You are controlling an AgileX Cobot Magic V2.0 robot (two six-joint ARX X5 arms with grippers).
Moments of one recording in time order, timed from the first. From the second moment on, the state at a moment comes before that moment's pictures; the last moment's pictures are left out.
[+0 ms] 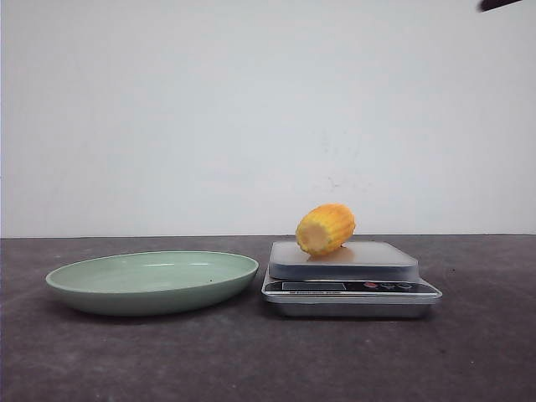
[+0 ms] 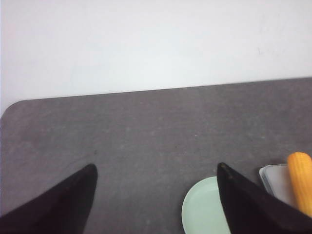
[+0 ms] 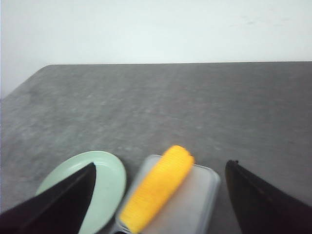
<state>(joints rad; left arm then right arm) -0.60 0.77 1.54 -1.12 -0.51 -0.18 0.34 0.89 0.90 -0.31 -0.23 0.27</state>
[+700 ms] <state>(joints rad) -0.60 0.38 1.32 -1.40 -0.61 -0.37 0.61 1.44 1.01 -0.17 0.08 0.32</state>
